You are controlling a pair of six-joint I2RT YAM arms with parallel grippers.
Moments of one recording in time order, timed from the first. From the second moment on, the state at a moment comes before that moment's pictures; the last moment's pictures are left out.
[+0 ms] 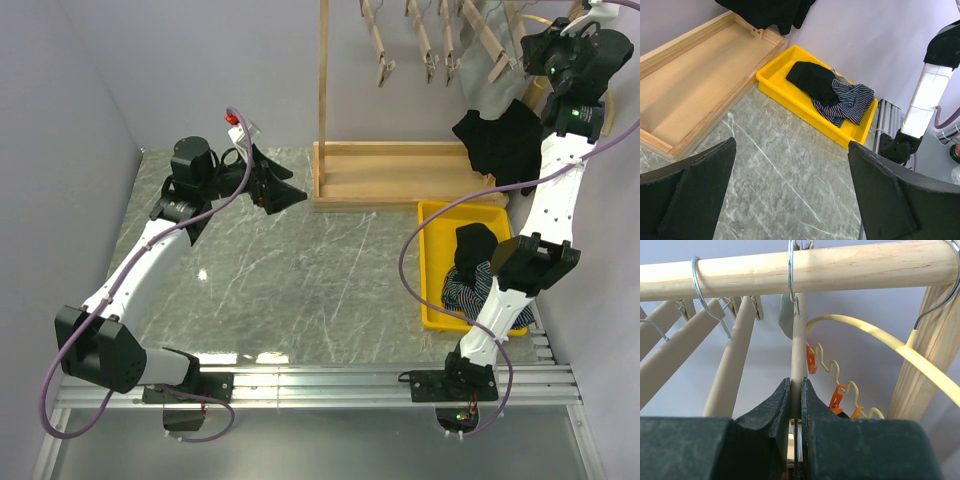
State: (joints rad) left arm -0.31 1.34 1.23 0.04 0.90 -0.28; right arm -0.32 2.02 2.49 -0.31 -0.42 0.16
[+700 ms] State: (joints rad) left arm -0.30 1.31 1.23 0.01 0.87 -0.28; right arm -0.32 1.83 2.32 -0.31 -0.39 0.10
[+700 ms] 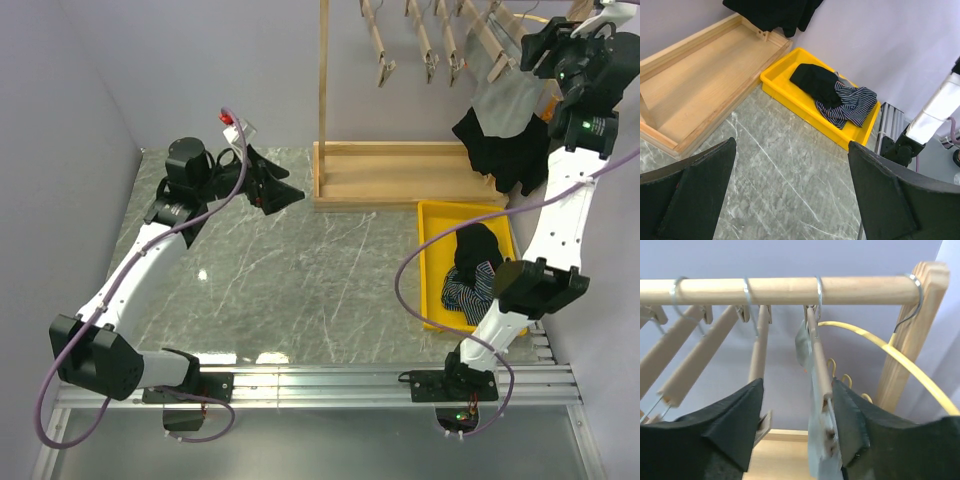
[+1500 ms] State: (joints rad) left arm -0.22 1.37 1.40 -0.31 0.68 -0.28; right arm -0.37 1.33 2.08 -0.64 -0.49 -0.03
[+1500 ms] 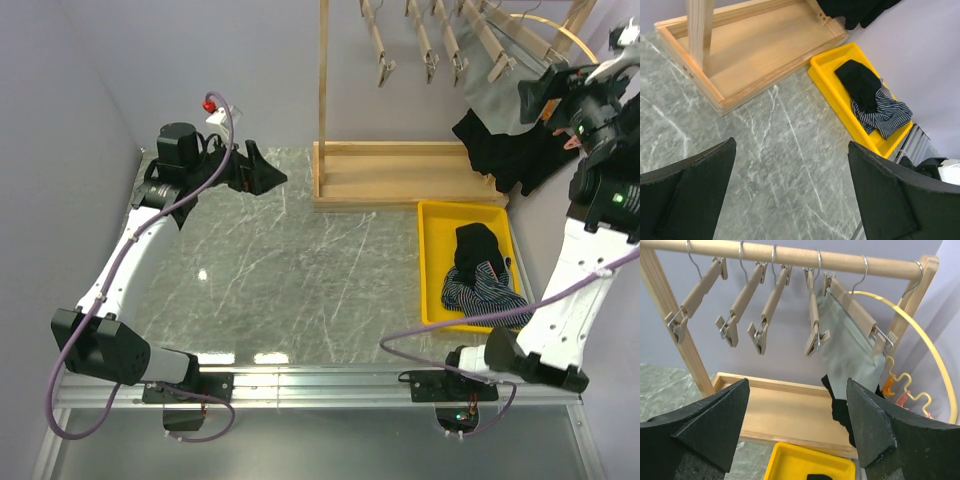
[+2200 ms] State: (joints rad) left arm -0.20 1.38 1.37 -0.49 0.53 -0.24; right arm -0.26 1.47 2.01 -0.81 -0.56 0.05
